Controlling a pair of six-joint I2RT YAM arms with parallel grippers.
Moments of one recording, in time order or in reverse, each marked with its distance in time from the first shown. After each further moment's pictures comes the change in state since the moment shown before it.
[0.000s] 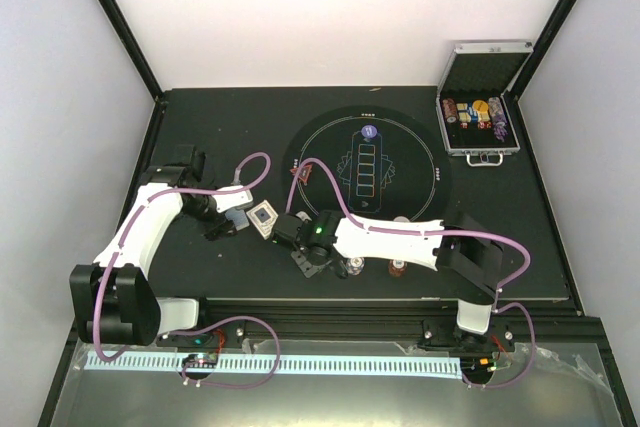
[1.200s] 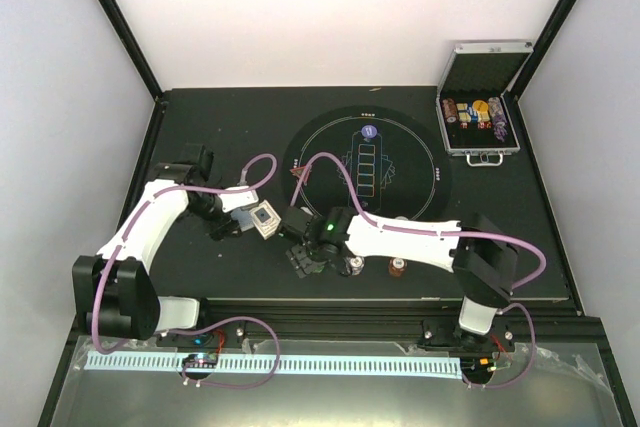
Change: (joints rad) left arm -0.054 0.038 0.016 0.003 -0.003 -0.028; right arm -0.031 -0.097 -0.063 0.096 -0.082 0.018
